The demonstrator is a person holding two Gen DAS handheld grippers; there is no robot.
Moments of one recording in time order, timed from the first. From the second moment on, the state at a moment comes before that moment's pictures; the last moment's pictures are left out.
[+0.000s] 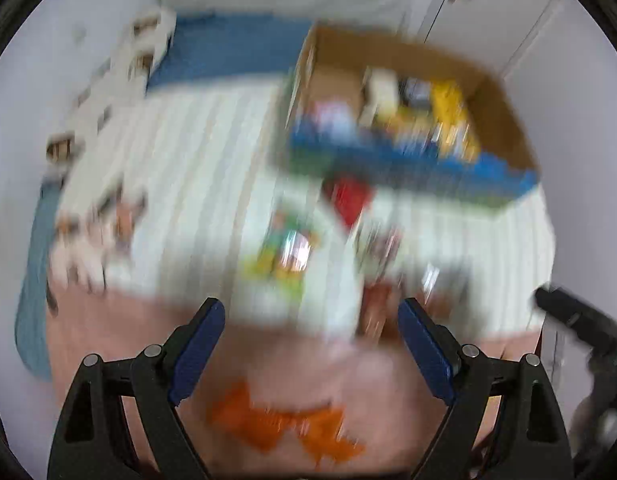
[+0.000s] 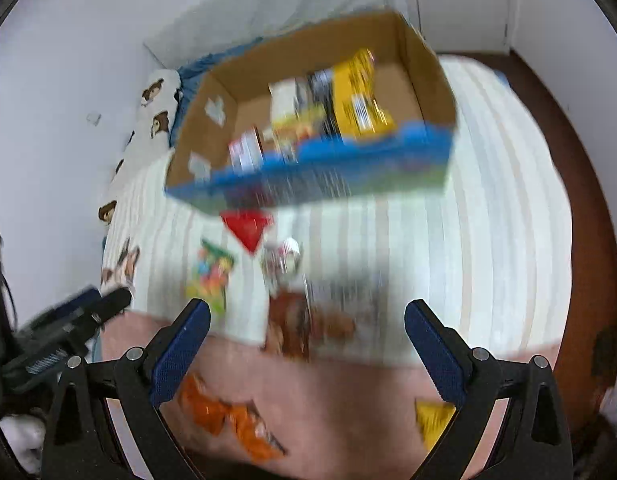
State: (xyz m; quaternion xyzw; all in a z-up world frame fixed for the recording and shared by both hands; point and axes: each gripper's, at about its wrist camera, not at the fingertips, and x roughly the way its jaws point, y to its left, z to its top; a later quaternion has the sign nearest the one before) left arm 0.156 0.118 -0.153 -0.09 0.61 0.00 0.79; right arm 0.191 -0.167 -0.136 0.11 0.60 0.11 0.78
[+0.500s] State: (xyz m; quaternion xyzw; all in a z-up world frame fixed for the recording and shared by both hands) left arm 0.037 0.177 -0.288 -0.22 0.73 0.09 0.64; right arm 0.085 -0.046 -0.284 0.03 0.73 0.23 0.64
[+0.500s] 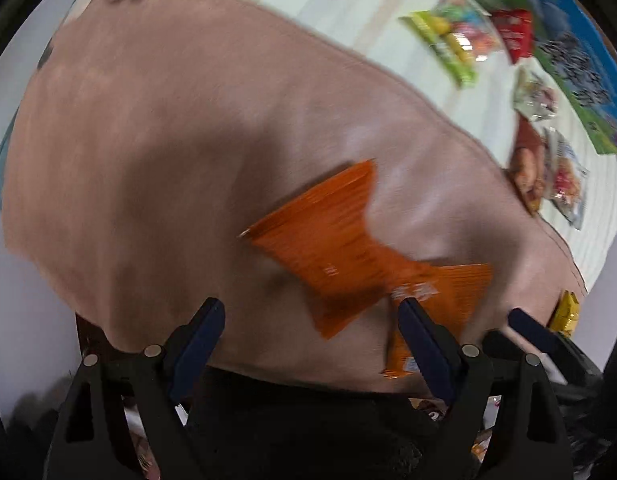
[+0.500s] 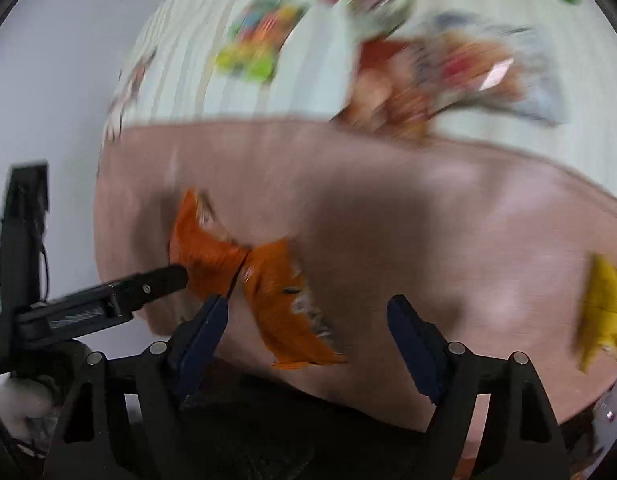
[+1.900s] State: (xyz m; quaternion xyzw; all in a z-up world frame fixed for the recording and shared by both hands) left arm 0.113 0.074 -0.348 -0.07 0.71 0.01 0.70; right arm 0.083 -0.083 -0.313 0.04 0.72 0.08 0.69
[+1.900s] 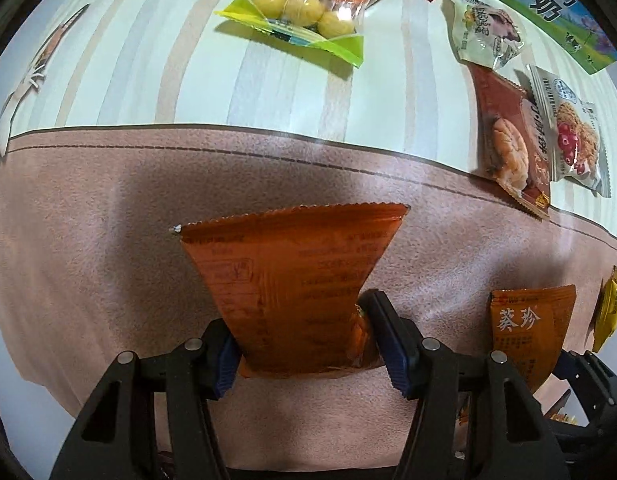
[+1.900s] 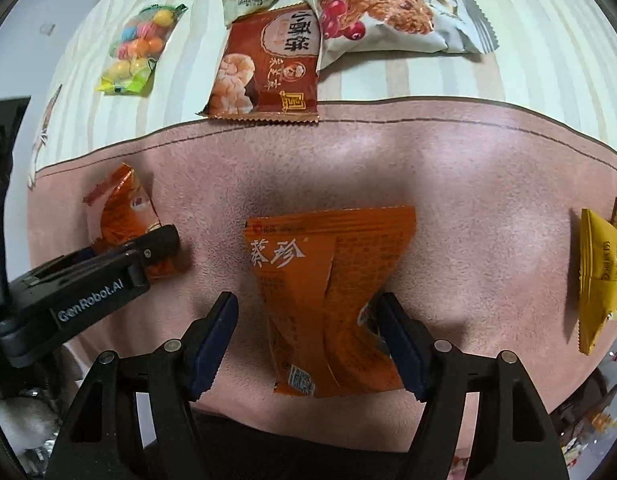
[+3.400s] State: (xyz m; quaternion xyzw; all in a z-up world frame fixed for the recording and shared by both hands) left arm 0.428 0.050 -0.123 -0.06 0.60 -0.07 0.79; right arm 0.406 -0.177 -0.118 0.11 0.56 0.08 0.82
